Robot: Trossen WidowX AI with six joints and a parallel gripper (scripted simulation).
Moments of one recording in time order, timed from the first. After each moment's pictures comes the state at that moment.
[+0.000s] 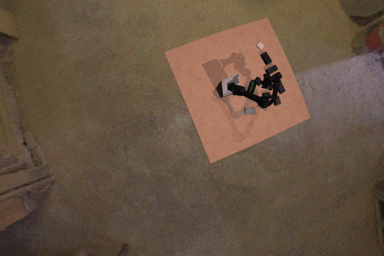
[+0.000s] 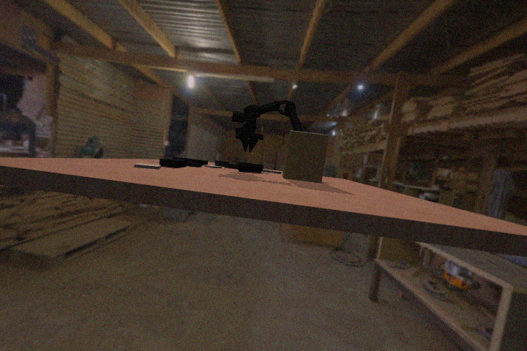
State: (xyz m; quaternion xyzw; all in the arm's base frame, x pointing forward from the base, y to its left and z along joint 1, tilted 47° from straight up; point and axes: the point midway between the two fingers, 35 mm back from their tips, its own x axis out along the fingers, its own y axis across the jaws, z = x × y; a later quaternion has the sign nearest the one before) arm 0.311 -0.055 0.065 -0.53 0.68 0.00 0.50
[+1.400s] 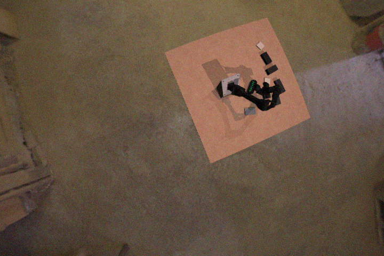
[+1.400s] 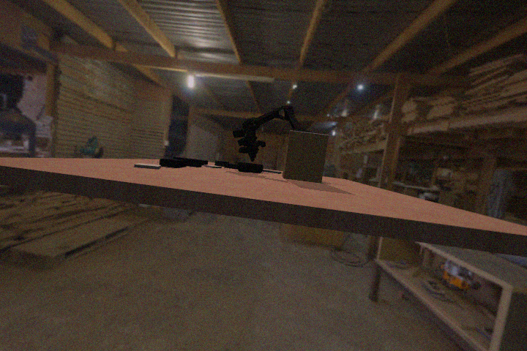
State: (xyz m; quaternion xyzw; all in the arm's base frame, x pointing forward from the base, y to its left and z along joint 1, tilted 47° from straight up) arm 0.292 -0.127 0.065 -0.43 0.75 0.07 0.50
